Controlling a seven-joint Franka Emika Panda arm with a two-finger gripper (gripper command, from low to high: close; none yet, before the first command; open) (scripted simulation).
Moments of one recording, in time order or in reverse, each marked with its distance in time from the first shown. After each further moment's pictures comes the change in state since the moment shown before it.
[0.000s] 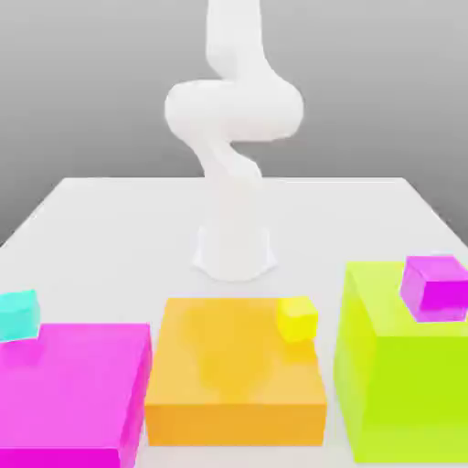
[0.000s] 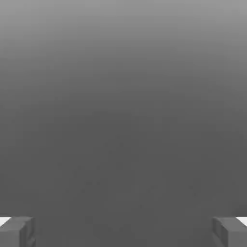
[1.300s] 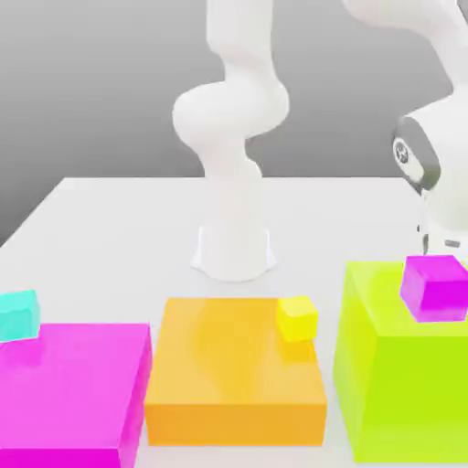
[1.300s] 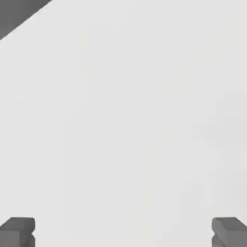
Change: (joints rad) arm 0.765 0.823 0.144 -0.314 0.560 -0.046 -0.705
